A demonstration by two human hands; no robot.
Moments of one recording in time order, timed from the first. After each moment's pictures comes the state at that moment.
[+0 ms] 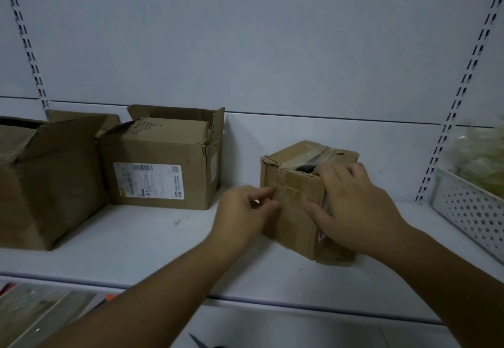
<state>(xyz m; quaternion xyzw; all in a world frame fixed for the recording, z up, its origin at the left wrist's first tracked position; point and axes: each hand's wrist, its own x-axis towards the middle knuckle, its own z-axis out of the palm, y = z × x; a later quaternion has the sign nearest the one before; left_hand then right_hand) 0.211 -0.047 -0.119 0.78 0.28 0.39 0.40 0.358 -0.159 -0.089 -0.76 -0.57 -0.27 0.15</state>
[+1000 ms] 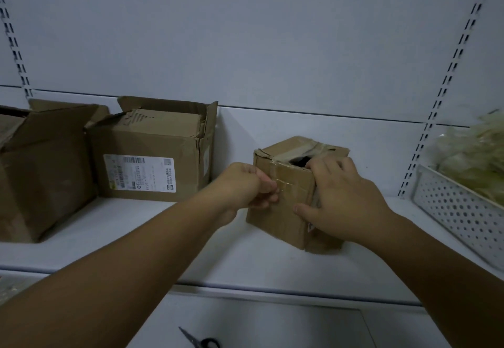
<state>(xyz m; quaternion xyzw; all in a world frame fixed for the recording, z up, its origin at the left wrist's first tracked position) 0.216 -0.040 -0.076 0.69 0.28 0.24 0.62 0.352 -0.160 -0.084 -0.79 -0.56 -0.23 0.12</state>
